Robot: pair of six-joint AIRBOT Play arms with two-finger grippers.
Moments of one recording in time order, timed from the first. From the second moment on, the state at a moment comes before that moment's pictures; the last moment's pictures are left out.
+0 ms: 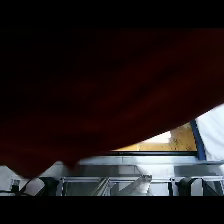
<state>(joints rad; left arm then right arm) 0.92 -1.03 1.63 -0.92 -1.71 -0.94 -0.84 -0.54 1.37 0.01 1.04 0.97</state>
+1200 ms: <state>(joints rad) 0.36 -2.20 2.00 0.13 -1.14 -0.74 -0.24 -1.97 1.32 0.24 0.82 0.54</state>
